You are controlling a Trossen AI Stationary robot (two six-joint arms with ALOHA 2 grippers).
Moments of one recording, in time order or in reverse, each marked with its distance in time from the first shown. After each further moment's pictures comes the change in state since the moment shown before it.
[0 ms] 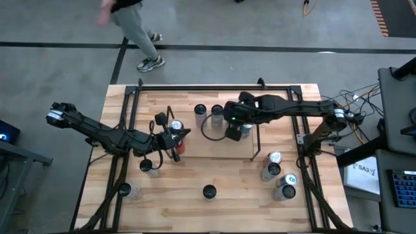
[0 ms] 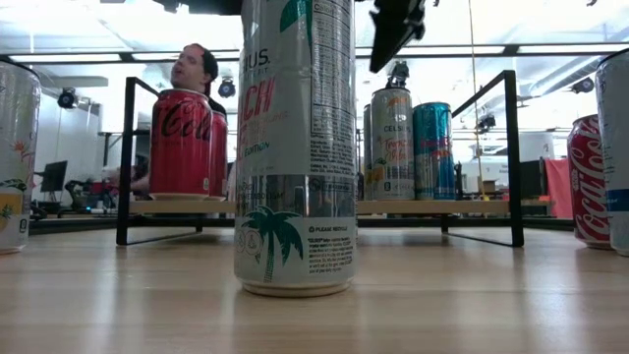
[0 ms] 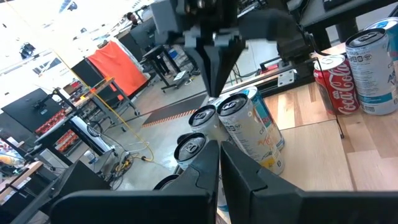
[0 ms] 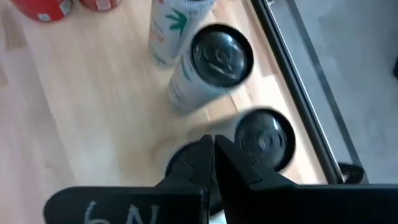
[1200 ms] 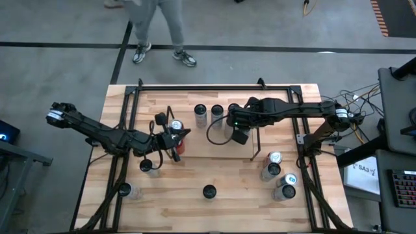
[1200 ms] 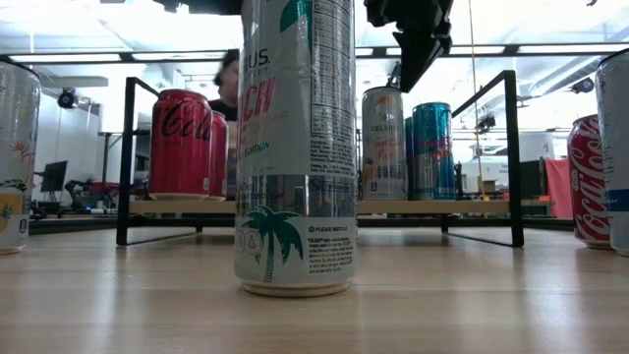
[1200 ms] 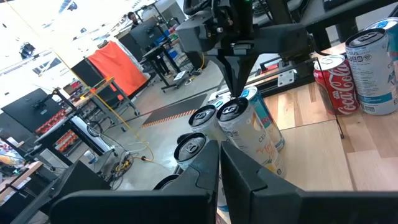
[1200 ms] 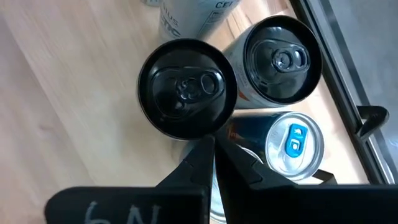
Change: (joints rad) left arm 0.000 0.000 0.000 0.000 0.000 0.000; right arm 0.004 -0.037 -0.115 -0.091 -0.045 0.159
